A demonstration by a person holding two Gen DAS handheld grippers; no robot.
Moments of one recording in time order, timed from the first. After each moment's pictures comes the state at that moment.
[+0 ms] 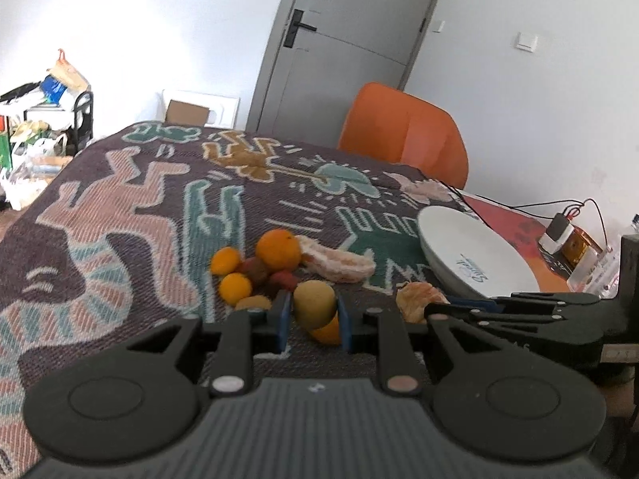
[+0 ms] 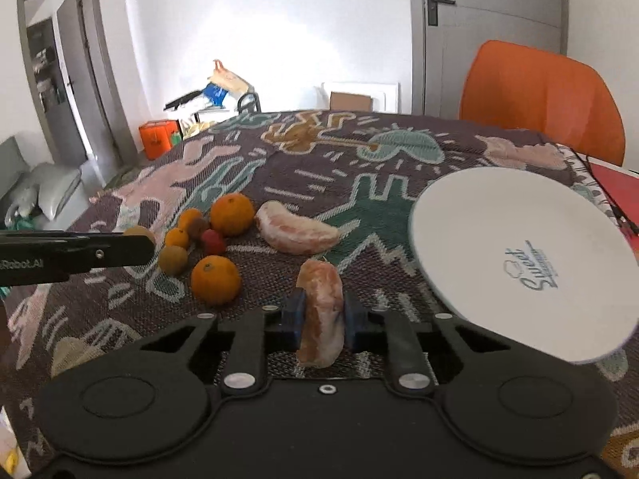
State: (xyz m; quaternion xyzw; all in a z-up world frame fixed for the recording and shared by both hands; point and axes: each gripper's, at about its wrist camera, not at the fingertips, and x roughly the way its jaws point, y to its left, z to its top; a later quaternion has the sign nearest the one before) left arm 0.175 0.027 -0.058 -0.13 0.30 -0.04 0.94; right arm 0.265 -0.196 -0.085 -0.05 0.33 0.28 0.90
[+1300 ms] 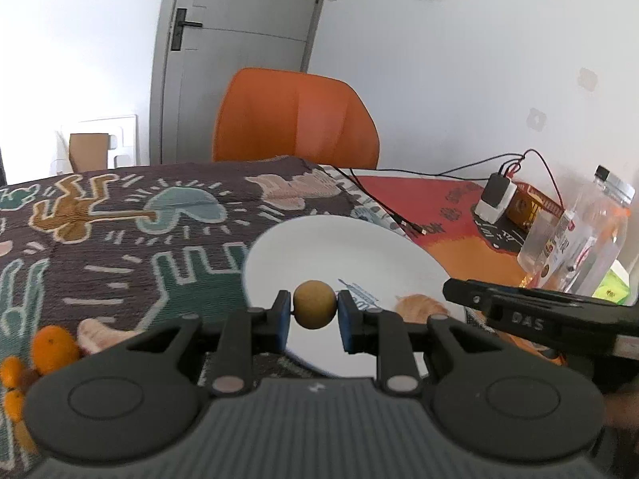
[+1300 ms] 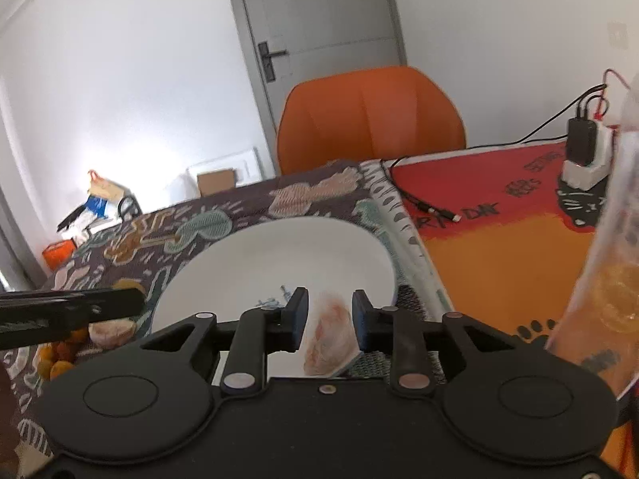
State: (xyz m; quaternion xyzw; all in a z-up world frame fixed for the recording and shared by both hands) left arm 0.278 -0.124 -0.047 -0.05 0.30 -0.15 0.94; right arm 0.295 -0.347 -0.080 0.08 0.26 0.10 0.96
